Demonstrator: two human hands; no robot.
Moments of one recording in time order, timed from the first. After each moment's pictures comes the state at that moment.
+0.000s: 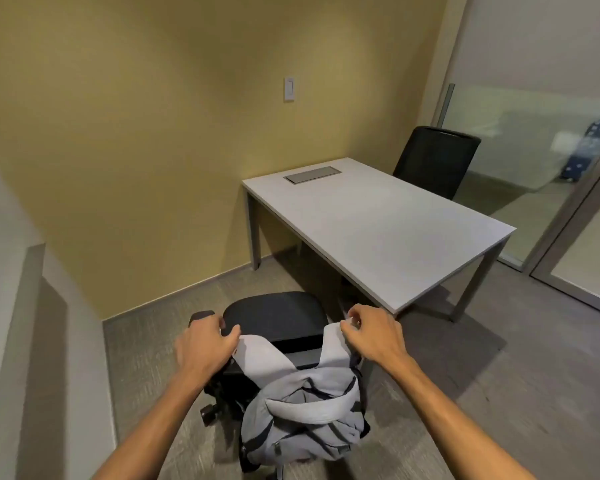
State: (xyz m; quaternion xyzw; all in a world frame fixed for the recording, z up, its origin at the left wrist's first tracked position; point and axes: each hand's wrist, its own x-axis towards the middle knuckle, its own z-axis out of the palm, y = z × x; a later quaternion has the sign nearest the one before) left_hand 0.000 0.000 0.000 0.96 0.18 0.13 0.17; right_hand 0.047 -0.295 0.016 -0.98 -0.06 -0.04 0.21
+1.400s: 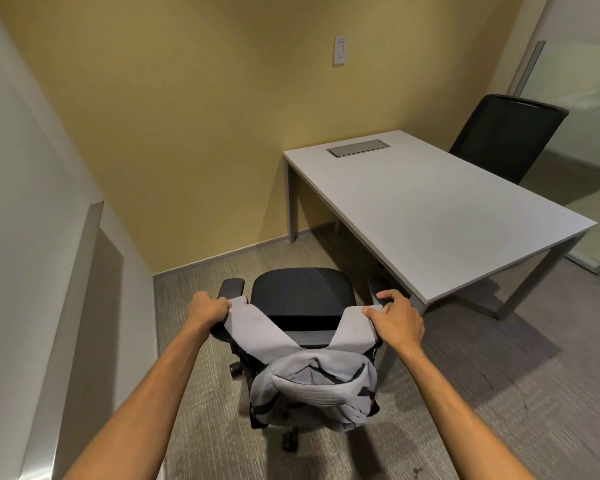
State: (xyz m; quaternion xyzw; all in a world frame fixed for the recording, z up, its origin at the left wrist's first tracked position) left_hand 0.011 0.023 -0.005 0.81 0.40 0.03 0.42; right_hand 0.078 -0.306 -0.023 -0.93 0.05 0.02 0.37
